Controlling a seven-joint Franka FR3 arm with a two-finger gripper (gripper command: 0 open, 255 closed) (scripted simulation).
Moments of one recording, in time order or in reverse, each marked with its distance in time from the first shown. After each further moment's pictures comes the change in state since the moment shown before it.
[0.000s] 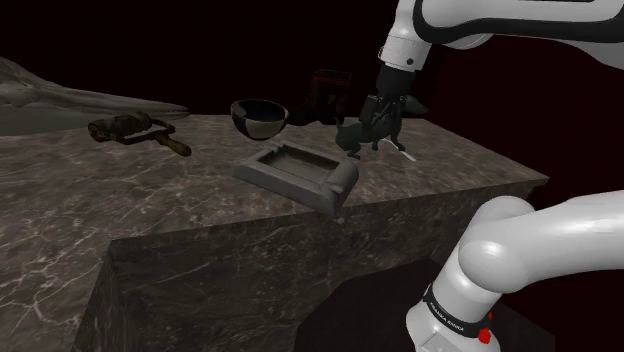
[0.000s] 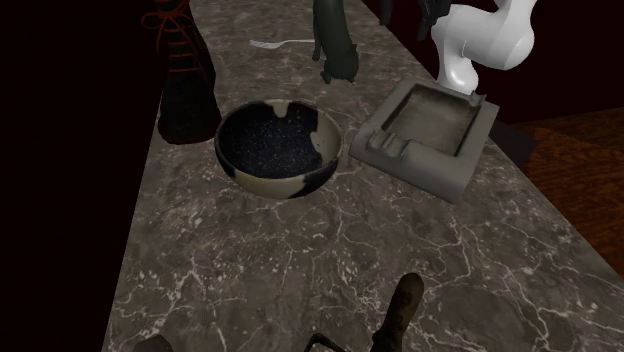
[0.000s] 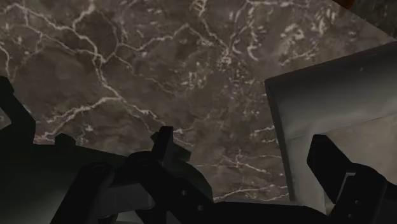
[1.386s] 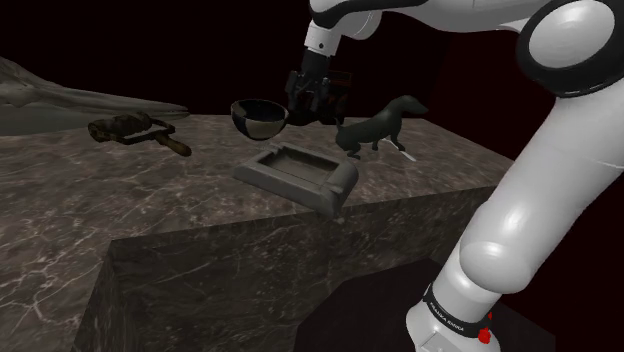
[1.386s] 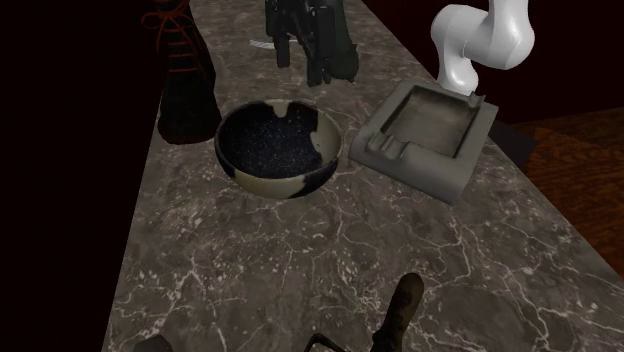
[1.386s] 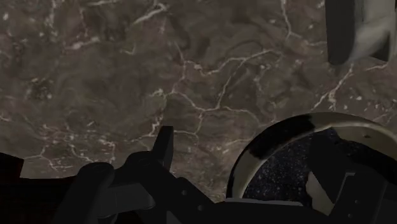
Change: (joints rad) arm 0.027 0.752 -0.054 0.611 0.130 0.166 -0.033
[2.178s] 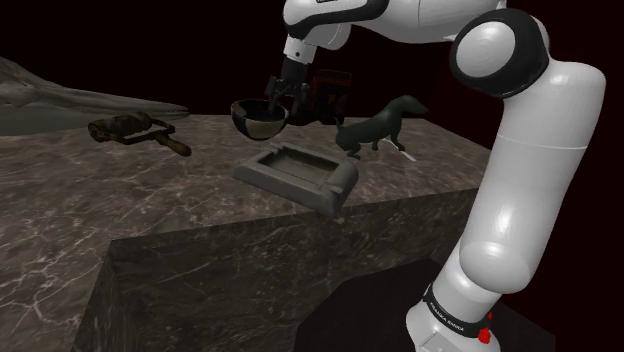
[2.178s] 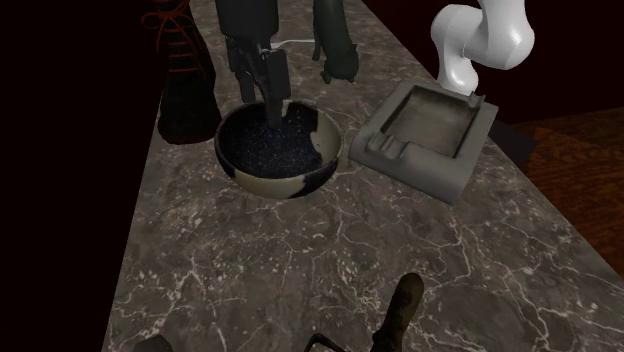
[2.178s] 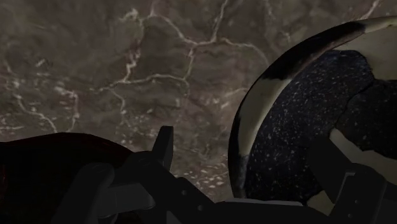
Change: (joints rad) arm -0.001 0.244 0.000 0.221 0.055 0.027 -0.005
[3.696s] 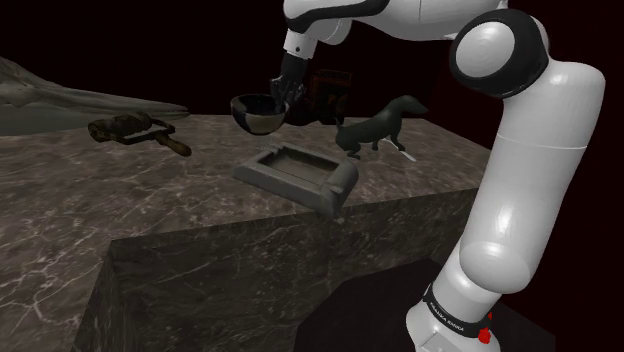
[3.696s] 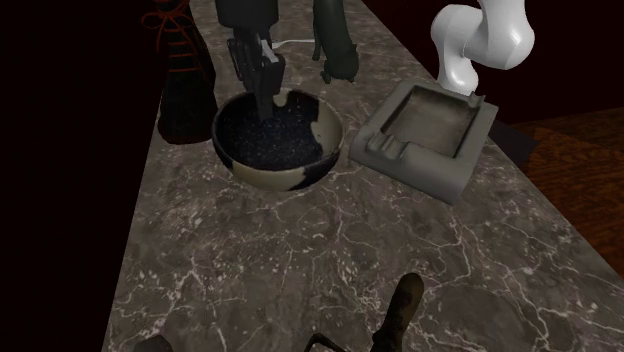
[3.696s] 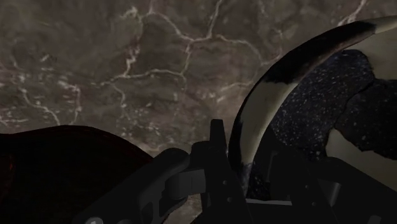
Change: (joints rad) arm 0.001 0.002 0.001 0.034 -0.002 -0.032 0.008
